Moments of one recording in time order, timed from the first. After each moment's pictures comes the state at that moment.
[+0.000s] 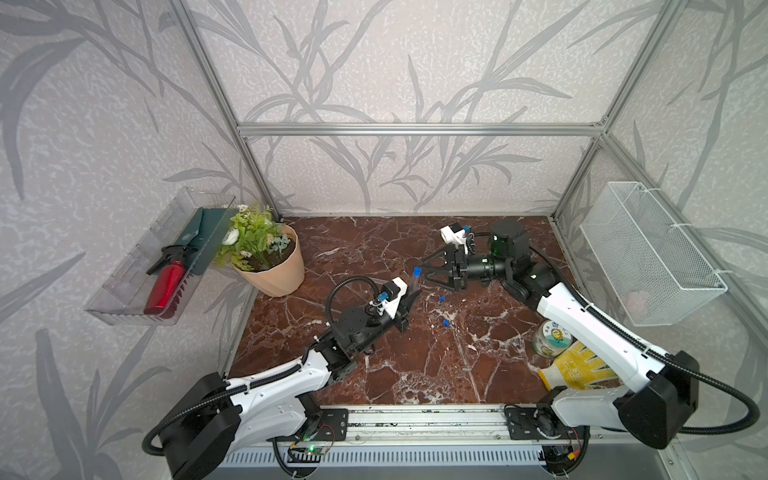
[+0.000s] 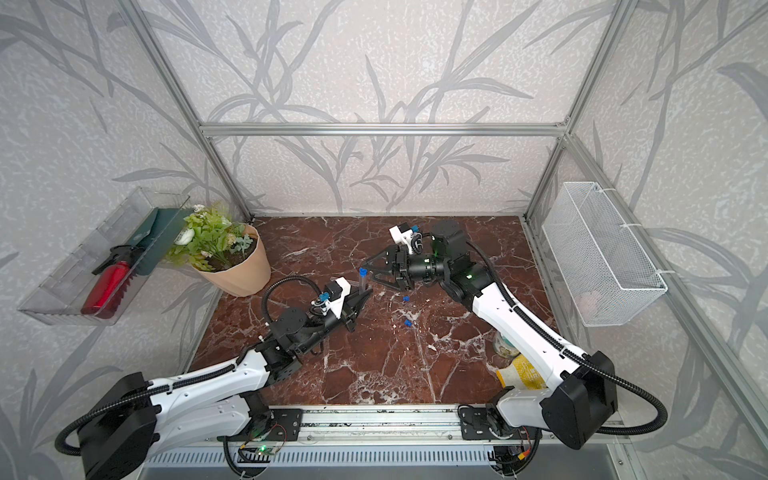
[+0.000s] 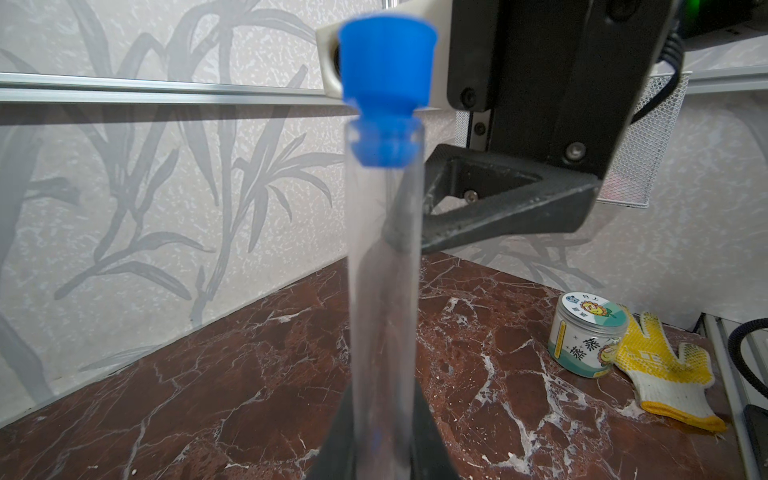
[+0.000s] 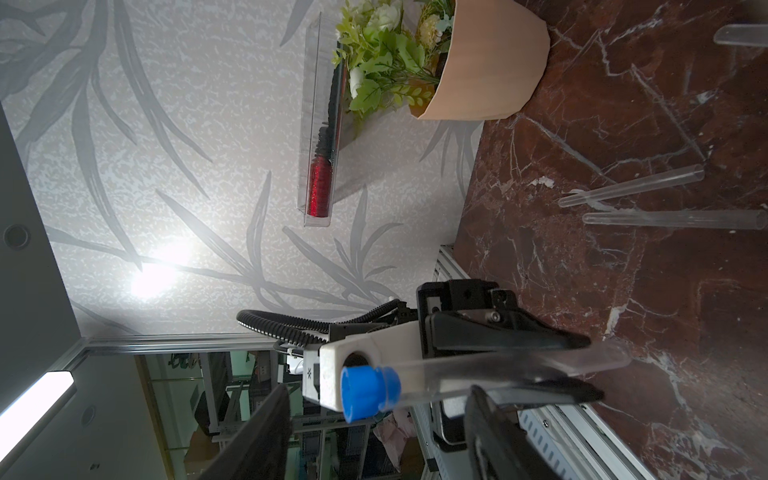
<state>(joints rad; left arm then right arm) -0.82 1.08 0.41 0.75 0.02 0.03 0.57 1.33 1.19 -0.14 -0.94 1.19</state>
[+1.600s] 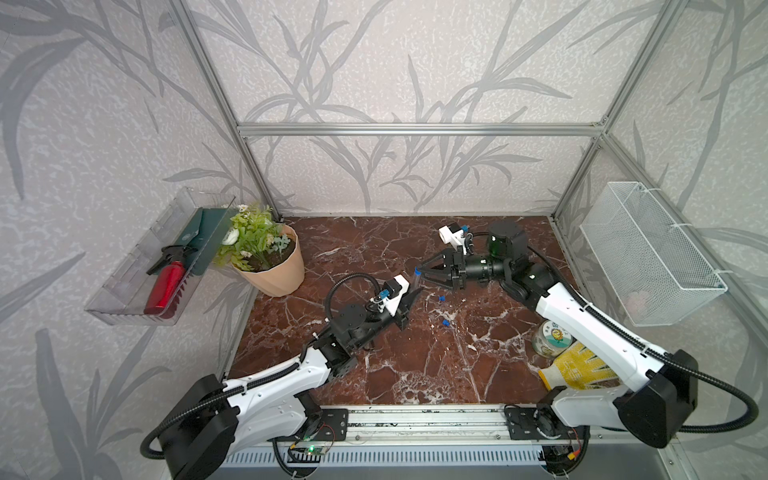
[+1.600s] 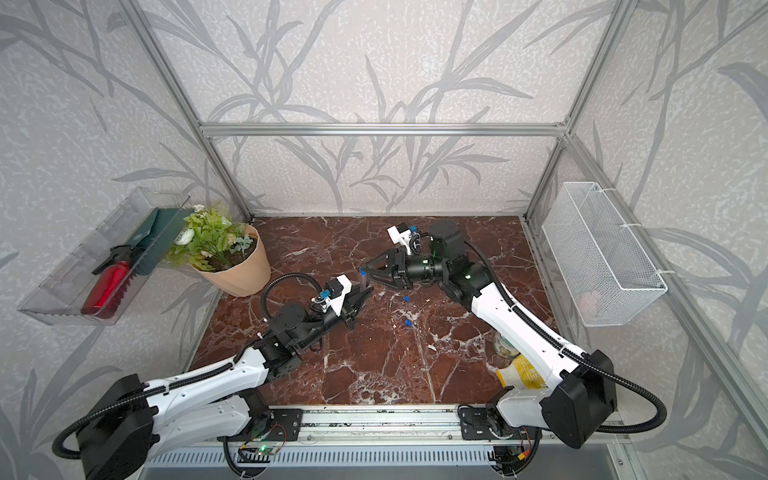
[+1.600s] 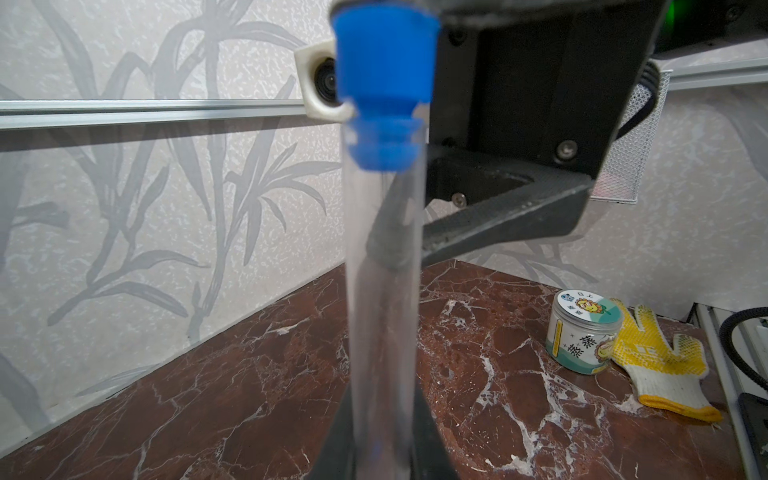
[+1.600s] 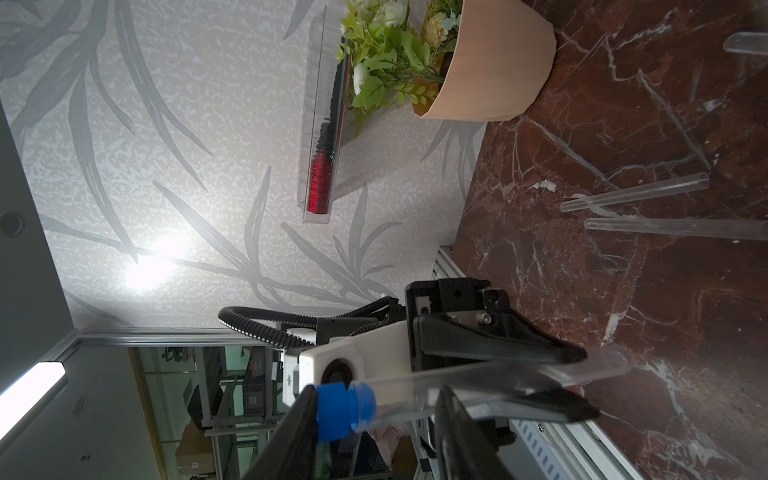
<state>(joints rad) -0.81 1.07 0.46 0.69 0.07 0.08 0.58 1.34 1.19 -0.15 -0.94 1.15</state>
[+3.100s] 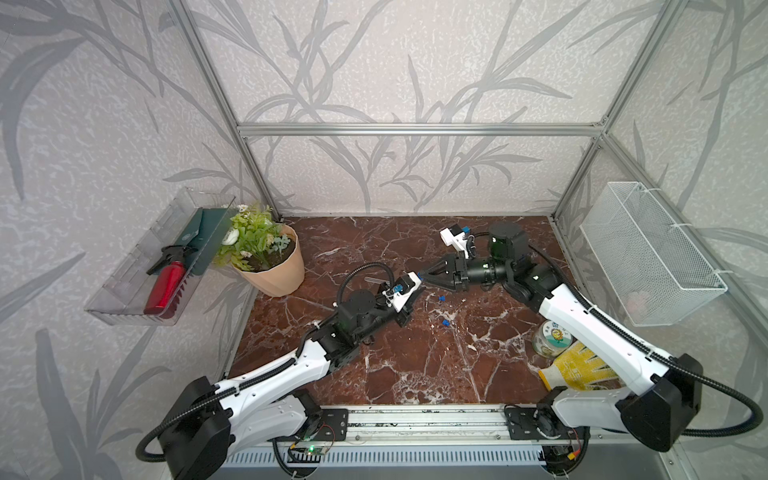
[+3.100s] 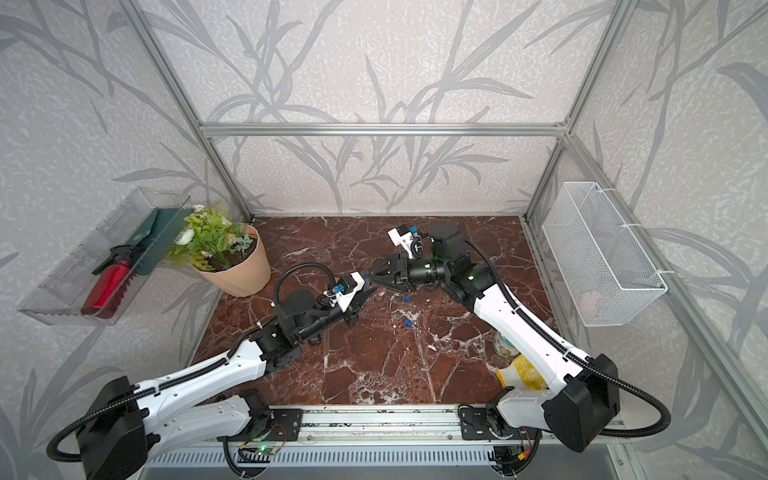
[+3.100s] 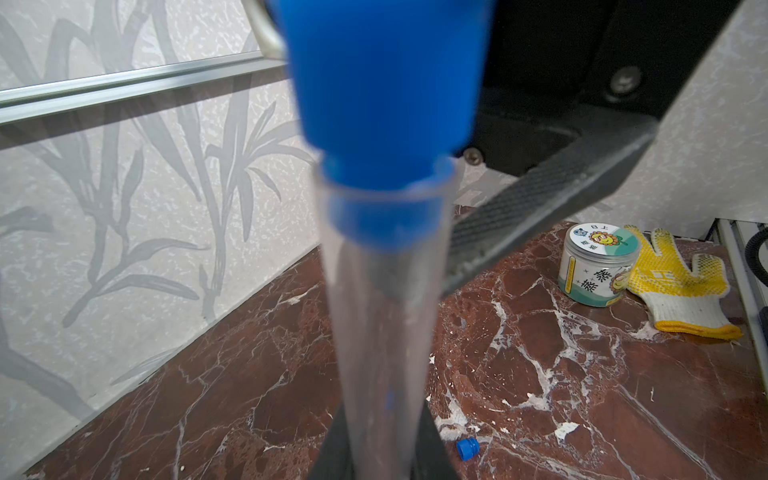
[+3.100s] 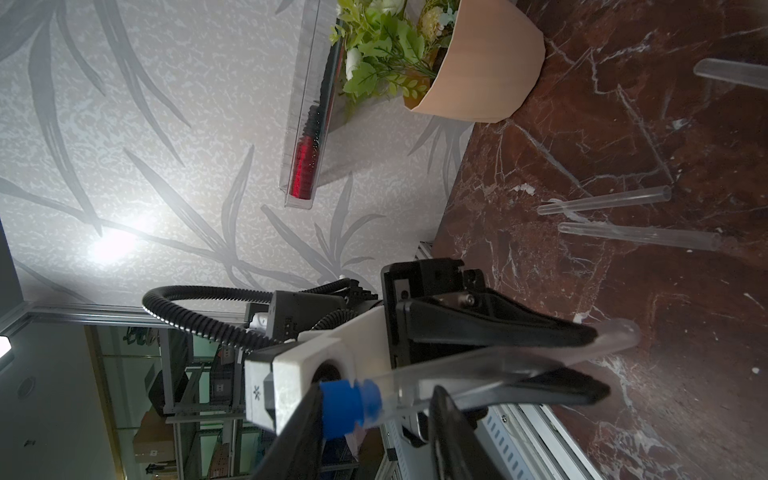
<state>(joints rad) -0.80 1.07 0.59 0.41 0.09 0.21 0.58 1.33 1.19 -0.27 -0.92 1.00</state>
